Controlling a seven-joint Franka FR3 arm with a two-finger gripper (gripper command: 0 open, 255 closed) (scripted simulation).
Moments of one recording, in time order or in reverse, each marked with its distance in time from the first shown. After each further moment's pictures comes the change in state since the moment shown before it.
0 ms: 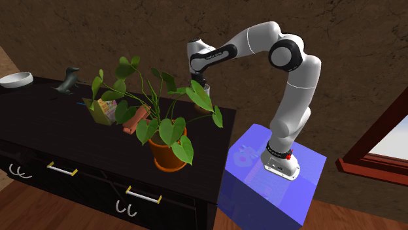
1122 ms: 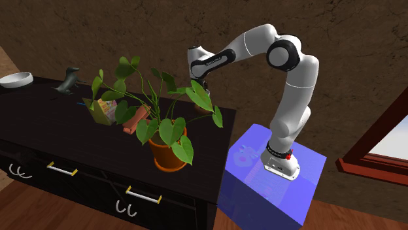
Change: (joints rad) arm 0.002 0.029 -0.001 -0.054 -0.013 0.082 0.013
